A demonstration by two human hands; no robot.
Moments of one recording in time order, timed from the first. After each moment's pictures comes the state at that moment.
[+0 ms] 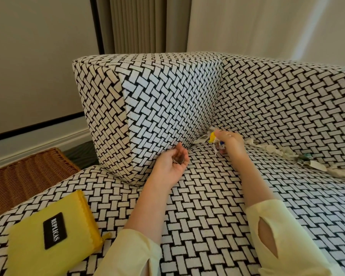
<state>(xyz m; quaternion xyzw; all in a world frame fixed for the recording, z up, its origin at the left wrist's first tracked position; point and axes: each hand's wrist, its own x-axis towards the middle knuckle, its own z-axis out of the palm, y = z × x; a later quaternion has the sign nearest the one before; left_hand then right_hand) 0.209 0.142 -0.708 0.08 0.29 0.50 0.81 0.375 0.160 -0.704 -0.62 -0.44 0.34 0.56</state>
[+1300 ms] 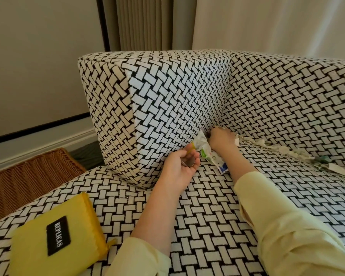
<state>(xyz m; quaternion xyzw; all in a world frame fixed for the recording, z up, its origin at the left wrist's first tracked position) 0.211 0.142 -0.711 0.12 0.31 0.50 0.80 0.353 0.233 -0.718 -0.79 -0.60 -0.03 0.10</state>
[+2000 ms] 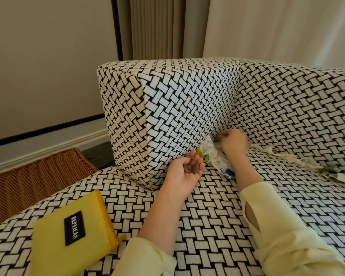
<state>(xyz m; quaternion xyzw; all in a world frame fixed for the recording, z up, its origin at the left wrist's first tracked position) 0.201 0.129 -0.708 0.08 0.30 0.51 0.81 0.357 0.225 -0.714 -0.80 -0.50 0.02 0.33</state>
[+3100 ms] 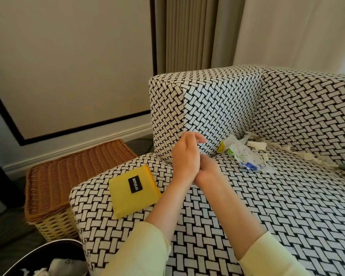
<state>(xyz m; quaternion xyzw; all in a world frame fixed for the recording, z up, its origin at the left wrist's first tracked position) 0.154 0.051 -0.663 0.52 0.49 0.62 0.33 0.194 0.057 -0.673 -0.31 0.03 0.79 0.53</state>
